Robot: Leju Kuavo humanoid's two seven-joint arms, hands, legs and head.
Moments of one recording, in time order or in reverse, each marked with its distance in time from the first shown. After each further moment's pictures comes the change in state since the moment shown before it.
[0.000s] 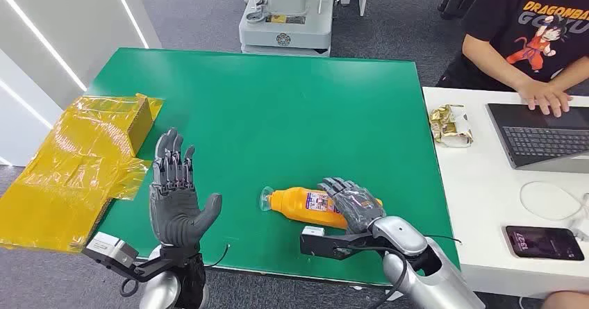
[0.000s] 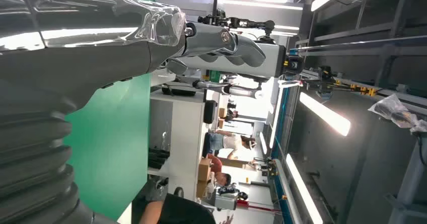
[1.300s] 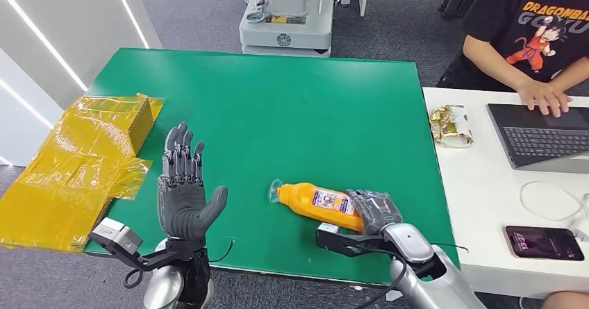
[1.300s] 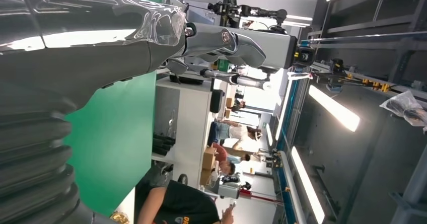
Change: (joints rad) left arm -0.025 -0.026 -0.002 0.007 0.021 -0.028 0.065; right arm 0.041 -0.005 -0.049 0.102 0.131 -0.144 0.099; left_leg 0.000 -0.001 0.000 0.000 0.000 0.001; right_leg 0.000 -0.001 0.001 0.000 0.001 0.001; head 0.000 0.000
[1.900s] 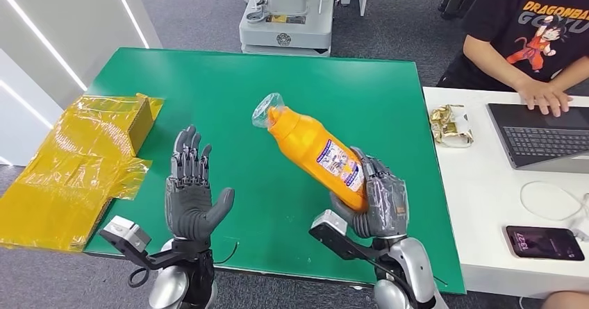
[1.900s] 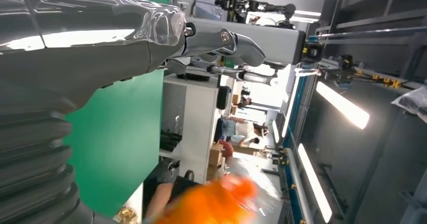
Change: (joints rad) left arm -0.005 -0.011 -0.002 0.040 -0.002 -0.015 0.006; right arm 0.219 0.161 -0.178 -0.313 -0.028 -0.573 -0.189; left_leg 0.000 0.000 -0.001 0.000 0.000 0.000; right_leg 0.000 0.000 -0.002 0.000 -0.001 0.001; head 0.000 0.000
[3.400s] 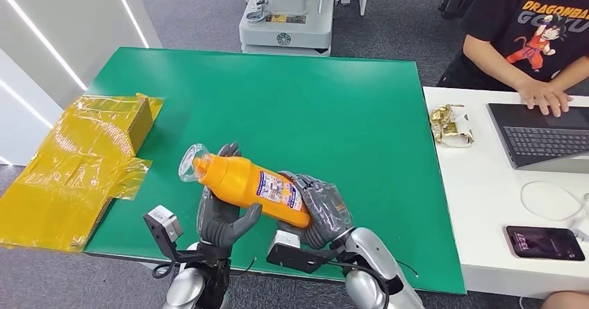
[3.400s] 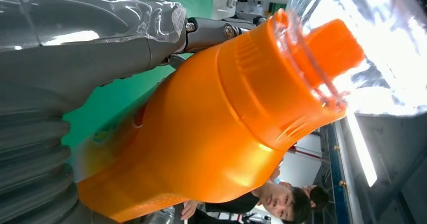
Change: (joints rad) left arm -0.022 0.011 -0.037 0.158 0.048 -0.124 0.039; right arm -0.127 0.070 0.147 0.203 -0.134 0.365 -0.151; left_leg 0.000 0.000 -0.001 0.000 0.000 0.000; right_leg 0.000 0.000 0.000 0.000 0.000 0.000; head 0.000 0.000
